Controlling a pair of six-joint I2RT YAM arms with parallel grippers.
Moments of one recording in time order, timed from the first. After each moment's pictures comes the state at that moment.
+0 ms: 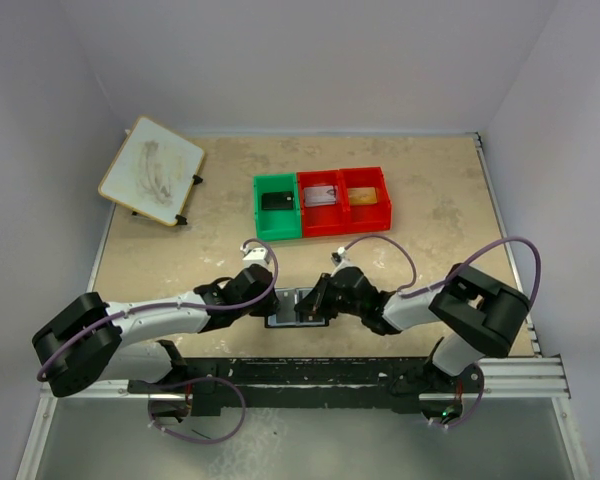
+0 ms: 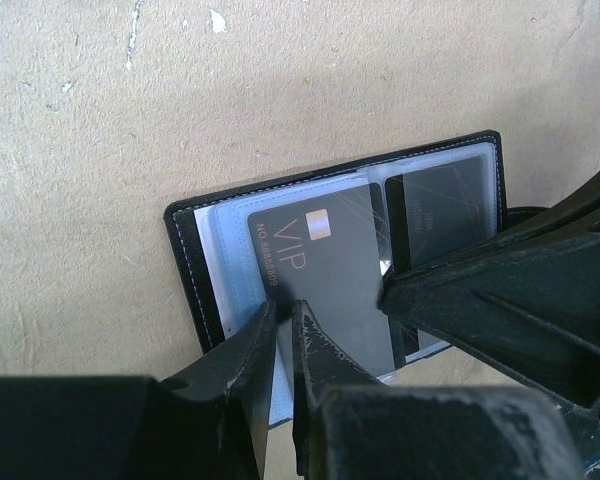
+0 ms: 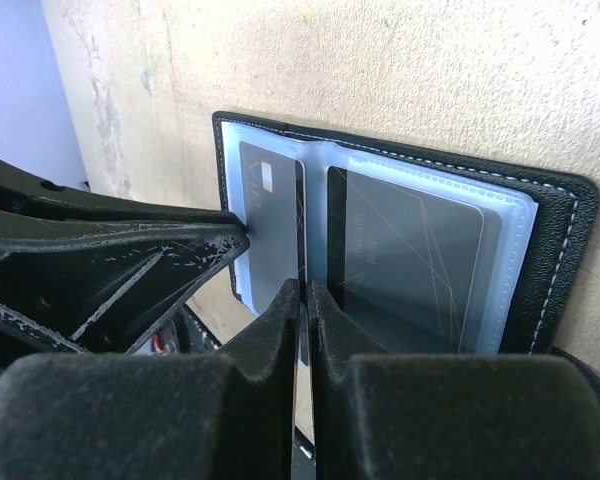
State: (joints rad) left arm -0.93 1.25 0.47 -0.06 -0.21 -0.83; right arm 0.93 1.57 0.39 0.60 -0.08 1.18
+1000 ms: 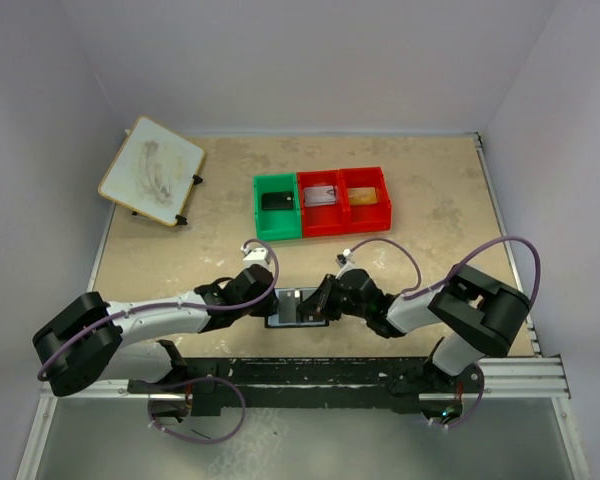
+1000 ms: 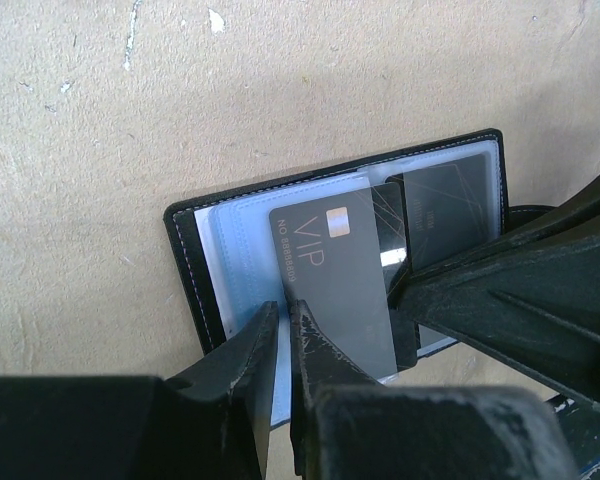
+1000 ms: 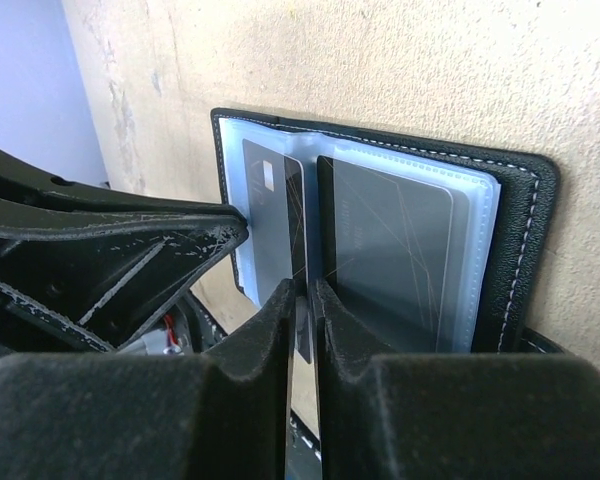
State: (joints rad) left arm -0.93 1.25 0.47 -0.06 -0.22 -0.82; right arm 0.91 1.58 0.33 0.69 -0.10 1.21
